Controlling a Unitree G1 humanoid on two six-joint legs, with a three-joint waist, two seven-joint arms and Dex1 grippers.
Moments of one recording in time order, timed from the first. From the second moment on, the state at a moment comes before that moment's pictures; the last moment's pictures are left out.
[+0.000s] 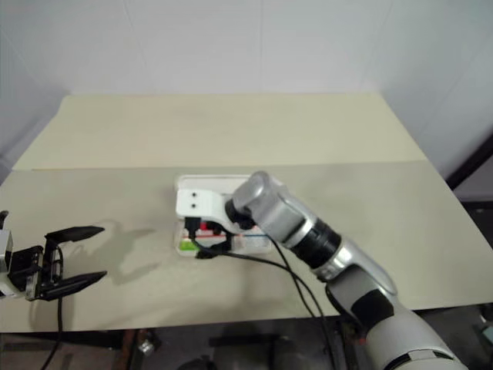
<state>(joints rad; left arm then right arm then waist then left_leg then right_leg) -0.03 0.82 0.50 0.16 -0.74 -0.01 -1.50 -1.08 -0.34 0.63 0.00 0.04 0.81 1.20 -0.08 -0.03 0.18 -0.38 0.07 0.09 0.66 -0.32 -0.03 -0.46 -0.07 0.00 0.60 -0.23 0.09</state>
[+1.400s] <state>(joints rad) -0.31 0.78 0.29 0.34 -0.70 -0.04 -1.50 -0.52 -0.76 0.14 -0.35 0.25 1.22 0.88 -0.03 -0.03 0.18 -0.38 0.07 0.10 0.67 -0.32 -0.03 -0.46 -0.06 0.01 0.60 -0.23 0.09</state>
